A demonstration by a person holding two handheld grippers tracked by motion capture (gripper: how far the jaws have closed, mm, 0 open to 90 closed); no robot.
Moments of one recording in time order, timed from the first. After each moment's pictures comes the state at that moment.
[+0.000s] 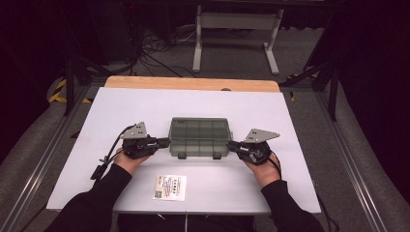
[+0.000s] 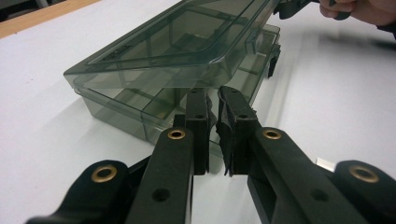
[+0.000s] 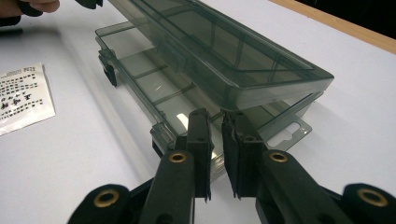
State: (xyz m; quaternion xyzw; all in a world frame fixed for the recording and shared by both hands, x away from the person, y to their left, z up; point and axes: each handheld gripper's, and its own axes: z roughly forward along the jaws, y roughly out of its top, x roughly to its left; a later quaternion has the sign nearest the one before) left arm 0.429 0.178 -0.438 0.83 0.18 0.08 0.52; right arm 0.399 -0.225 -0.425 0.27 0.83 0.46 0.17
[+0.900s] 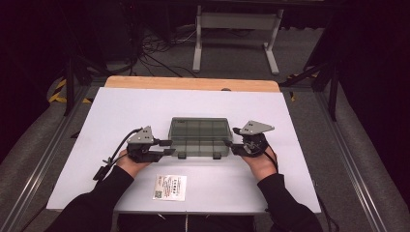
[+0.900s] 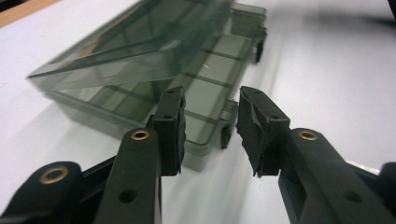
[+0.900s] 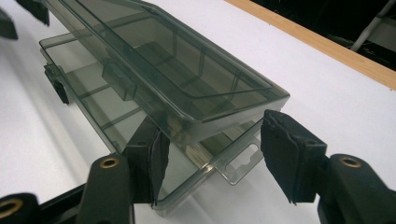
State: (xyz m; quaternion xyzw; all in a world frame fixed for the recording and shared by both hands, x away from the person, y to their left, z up) left arm 0.419 0.162 -0.439 0.85 0.15 0.08 0.49; right arm 0.415 -0.213 -0.411 0.29 0.82 0.43 0.23
